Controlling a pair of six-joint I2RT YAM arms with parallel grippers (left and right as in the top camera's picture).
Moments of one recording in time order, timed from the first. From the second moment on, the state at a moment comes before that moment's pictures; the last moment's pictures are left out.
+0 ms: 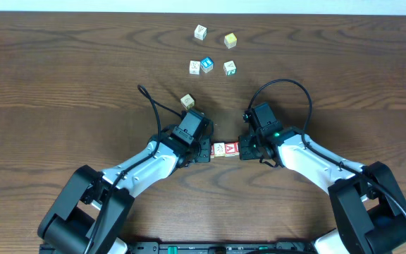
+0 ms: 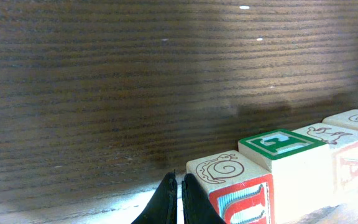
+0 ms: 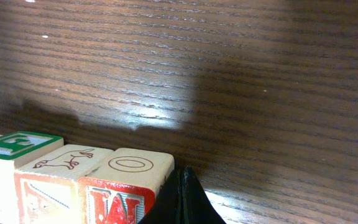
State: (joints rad) left arm -0.61 1.67 0.81 -0.28 0.10 -0.57; right arm 0.48 1.69 0.83 -0.37 -0.10 0.39
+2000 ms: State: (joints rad) left arm -0.60 1.63 0.80 -0.25 0.10 -0.62; right arm 0.52 1.58 0.82 -0.38 -0.03 0.40
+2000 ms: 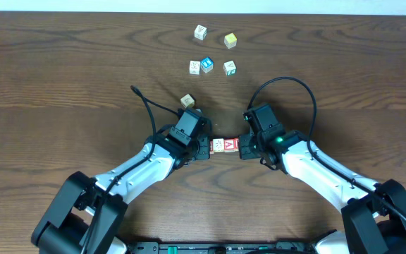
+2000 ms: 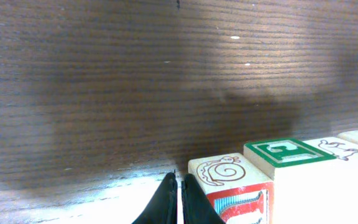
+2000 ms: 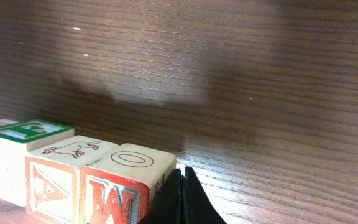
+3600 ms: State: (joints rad) left arm -0.60 1.55 0.79 -0.26 0.06 -0.62; right arm 0.53 1.58 0.82 -0.37 -0.02 0.44
